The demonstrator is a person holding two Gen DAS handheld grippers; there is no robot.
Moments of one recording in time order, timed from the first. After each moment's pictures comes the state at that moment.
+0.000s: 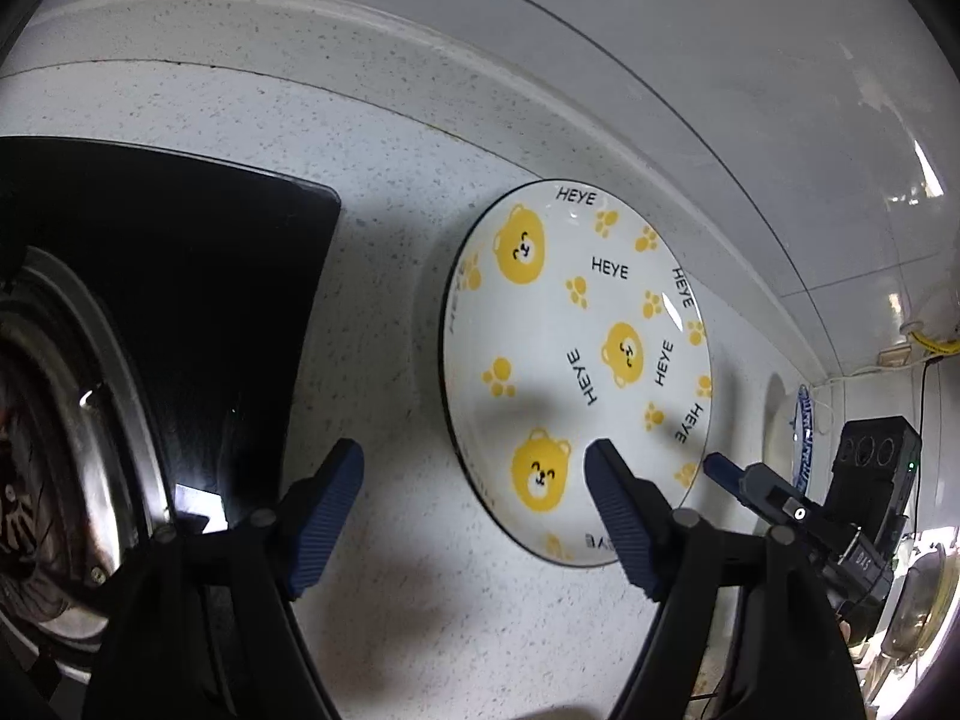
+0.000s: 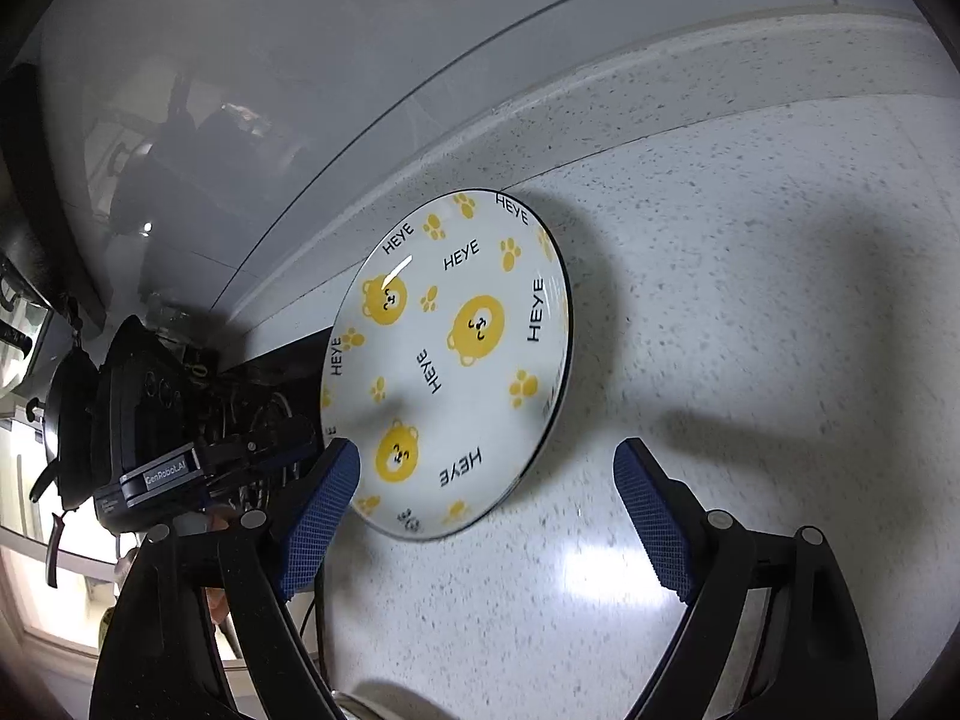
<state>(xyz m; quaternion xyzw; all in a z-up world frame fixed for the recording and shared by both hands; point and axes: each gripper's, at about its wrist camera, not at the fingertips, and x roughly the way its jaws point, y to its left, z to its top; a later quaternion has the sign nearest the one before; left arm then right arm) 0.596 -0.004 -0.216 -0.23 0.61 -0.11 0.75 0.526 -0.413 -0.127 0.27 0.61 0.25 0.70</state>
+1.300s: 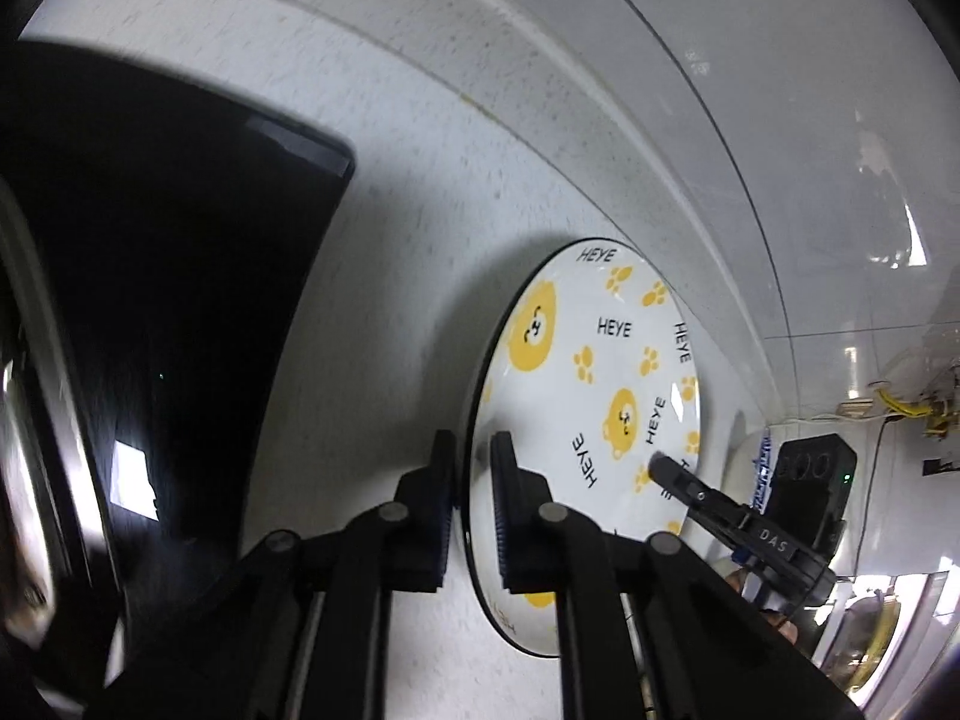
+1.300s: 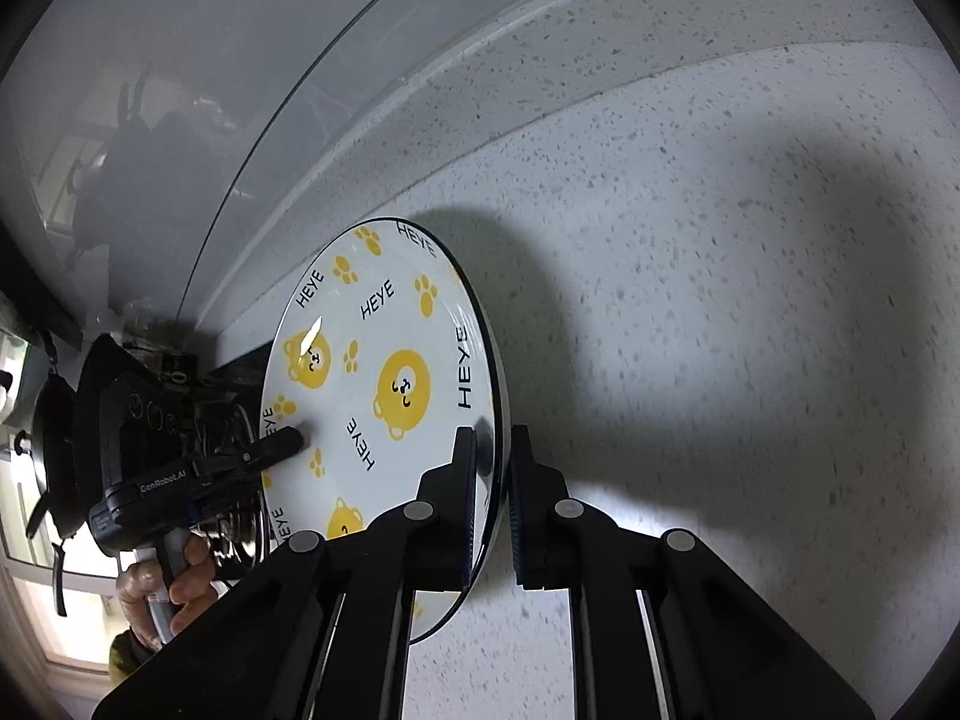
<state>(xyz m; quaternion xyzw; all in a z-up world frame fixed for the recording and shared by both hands) 0.614 -0.009 -0.257 -0.33 0.61 -0.12 0.71 0.537 -0.435 -0.160 0.27 0.65 0.23 0.67</state>
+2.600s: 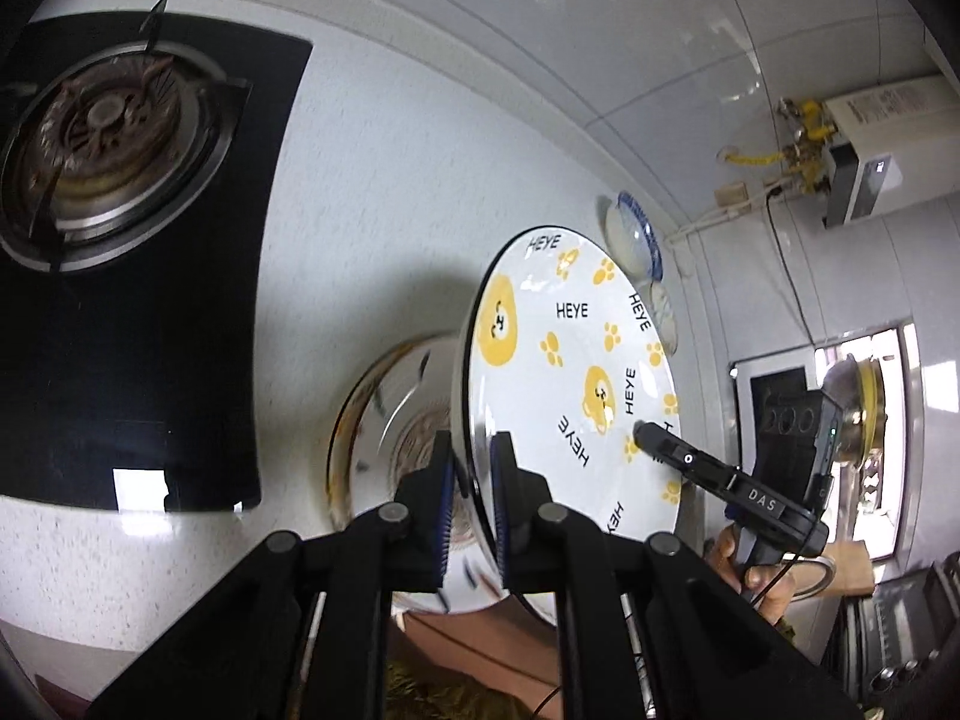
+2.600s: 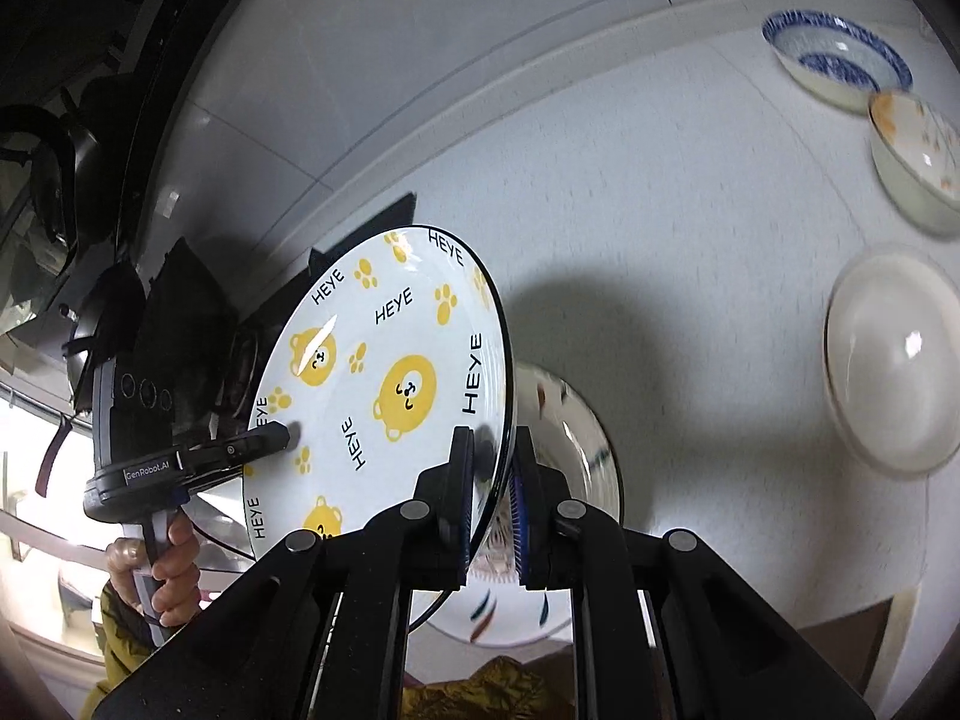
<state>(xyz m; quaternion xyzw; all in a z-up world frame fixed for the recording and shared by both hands) 0.381 0.037 -0.156 -0.24 0.58 -0.27 0.73 0.251 -0.458 -0.024 0.28 0.59 0.18 0.74</state>
